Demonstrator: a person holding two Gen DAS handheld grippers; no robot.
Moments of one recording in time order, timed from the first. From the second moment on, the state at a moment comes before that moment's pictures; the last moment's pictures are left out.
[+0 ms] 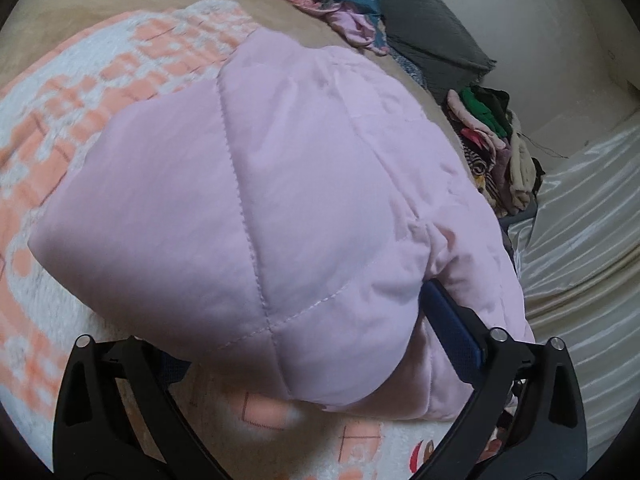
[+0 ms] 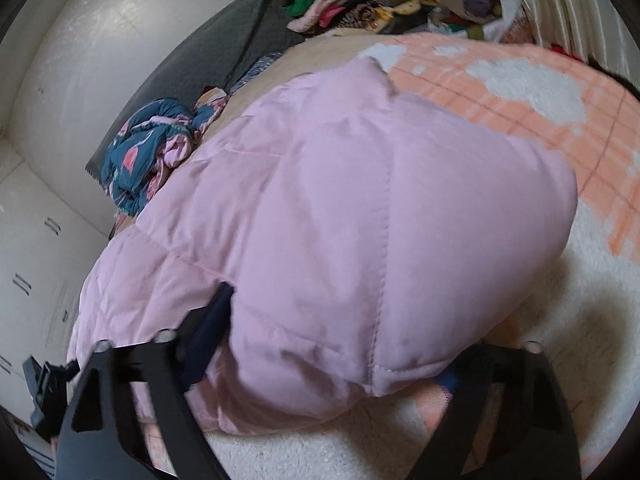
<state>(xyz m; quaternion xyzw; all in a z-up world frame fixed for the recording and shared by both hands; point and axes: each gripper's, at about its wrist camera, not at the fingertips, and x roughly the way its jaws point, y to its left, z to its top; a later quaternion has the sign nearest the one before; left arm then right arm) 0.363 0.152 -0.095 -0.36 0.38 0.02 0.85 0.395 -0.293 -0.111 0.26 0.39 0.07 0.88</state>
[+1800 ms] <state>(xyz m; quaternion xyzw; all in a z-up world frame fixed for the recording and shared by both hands) 0.189 0.112 -0.034 -0.15 0.36 -0.01 0.92 0.202 -0.286 -0.050 0.10 0.37 0.11 0.92</state>
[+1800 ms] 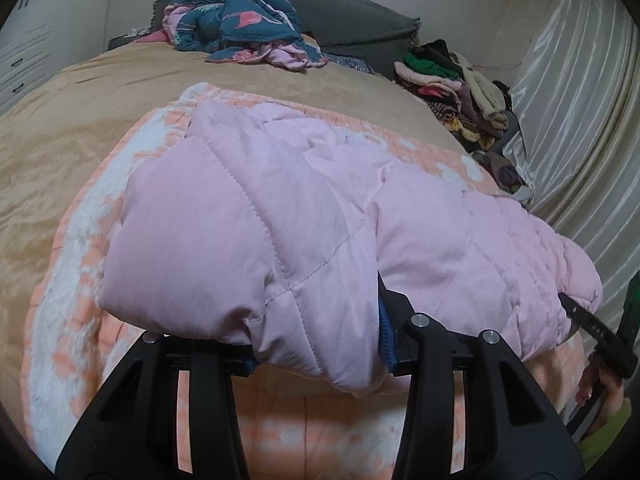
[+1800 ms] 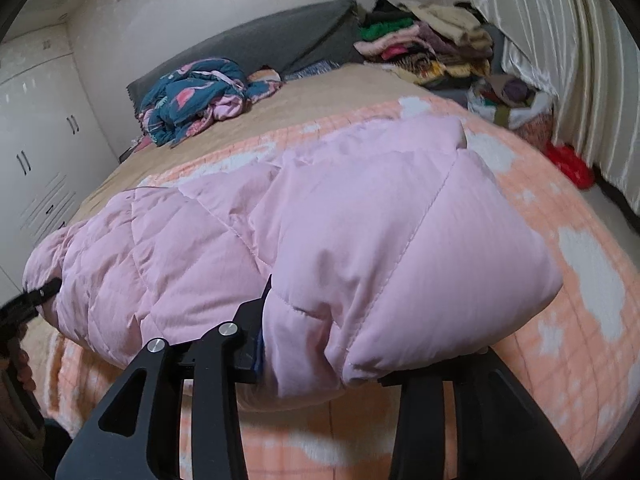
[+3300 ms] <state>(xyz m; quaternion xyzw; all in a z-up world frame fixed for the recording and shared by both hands) 0.085 0.073 0.026 -0.09 0.33 -0.01 0.94 0.057 -0.300 0.036 0.06 0.30 0.09 0.95</state>
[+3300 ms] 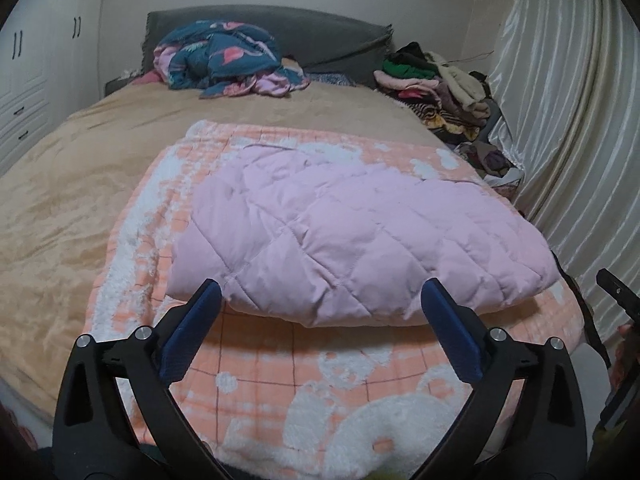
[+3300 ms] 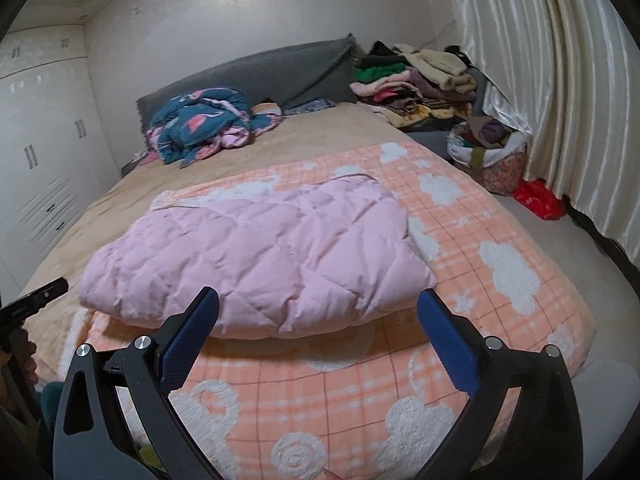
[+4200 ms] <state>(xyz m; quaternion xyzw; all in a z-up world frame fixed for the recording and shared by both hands) 0.009 0.031 0.011 -0.07 0.33 -0.03 0.94 -0.042 -0.258 0.047 0.03 0.25 0.12 0.96</state>
